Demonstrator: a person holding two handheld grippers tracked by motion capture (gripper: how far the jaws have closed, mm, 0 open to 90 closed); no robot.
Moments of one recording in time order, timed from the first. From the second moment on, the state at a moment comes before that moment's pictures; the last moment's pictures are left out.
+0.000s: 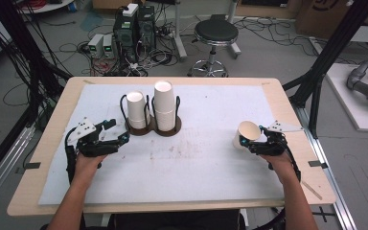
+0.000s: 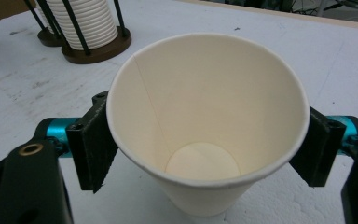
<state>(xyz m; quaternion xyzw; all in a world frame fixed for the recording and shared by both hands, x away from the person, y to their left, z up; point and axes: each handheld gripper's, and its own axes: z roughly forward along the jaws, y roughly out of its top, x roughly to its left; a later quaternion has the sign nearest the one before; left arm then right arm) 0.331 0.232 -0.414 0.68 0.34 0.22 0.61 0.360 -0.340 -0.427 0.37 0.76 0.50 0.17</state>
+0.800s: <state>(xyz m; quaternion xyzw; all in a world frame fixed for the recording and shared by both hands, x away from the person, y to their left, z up) 0.331 0.233 -0.414 0.68 0.34 0.22 0.61 0.348 -0.350 -0.422 0.37 0.76 0.50 0.17</state>
